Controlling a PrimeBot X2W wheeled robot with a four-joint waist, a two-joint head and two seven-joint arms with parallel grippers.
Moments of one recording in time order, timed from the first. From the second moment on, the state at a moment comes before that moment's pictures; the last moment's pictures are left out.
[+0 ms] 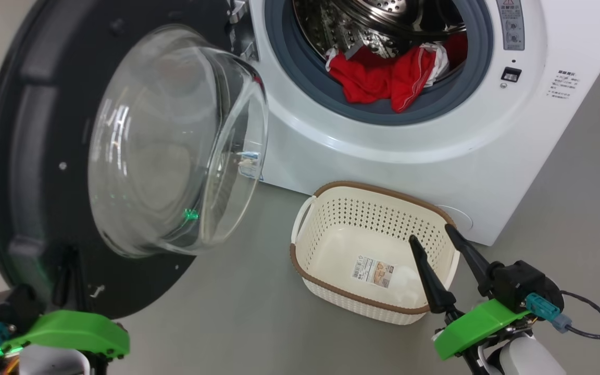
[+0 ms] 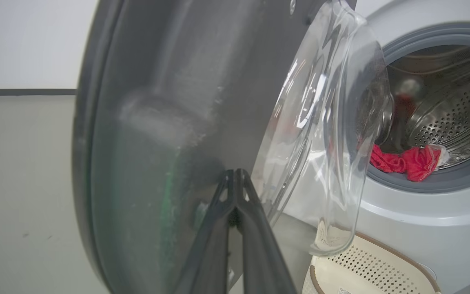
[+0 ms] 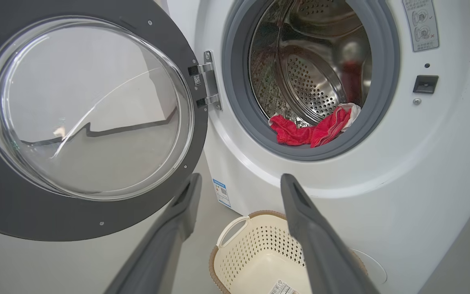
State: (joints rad) left arm -0.16 0.24 -0.08 0.16 -0.52 0.26 -0.11; right arm -0.16 -0.05 0.17 0.34 0.29 0.12 -0.26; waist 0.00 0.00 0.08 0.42
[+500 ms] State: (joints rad) left arm -0.25 0.25 -0.02 0.29 -0.56 0.25 -0.18; right arm -0.21 -0.05 0.17 0.35 0.24 0.12 -0.26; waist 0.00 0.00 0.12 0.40
